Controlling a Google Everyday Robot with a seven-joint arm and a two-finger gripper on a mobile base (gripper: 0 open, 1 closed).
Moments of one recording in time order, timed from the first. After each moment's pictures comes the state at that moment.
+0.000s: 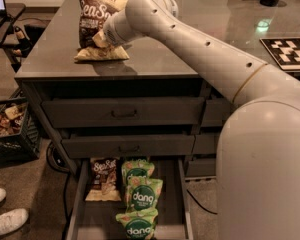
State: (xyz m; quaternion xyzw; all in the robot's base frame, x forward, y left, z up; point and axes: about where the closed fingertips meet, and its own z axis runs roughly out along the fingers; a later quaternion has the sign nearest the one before) arm 0.799 0.141 0.883 -0.41 0.77 0.17 0.46
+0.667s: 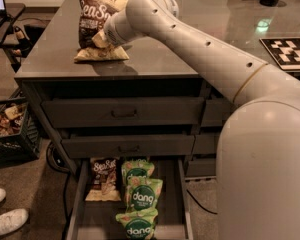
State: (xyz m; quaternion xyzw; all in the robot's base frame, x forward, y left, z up) arm 0.799 0.141 0.883 -0.41 0.77 0.17 0.46
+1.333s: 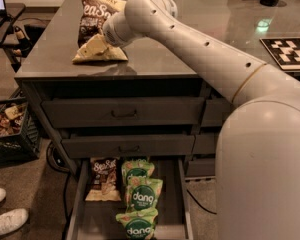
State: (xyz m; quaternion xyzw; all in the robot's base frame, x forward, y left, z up) arm 0.799 0.142 0.883 -0.41 0.77 0.17 0.46
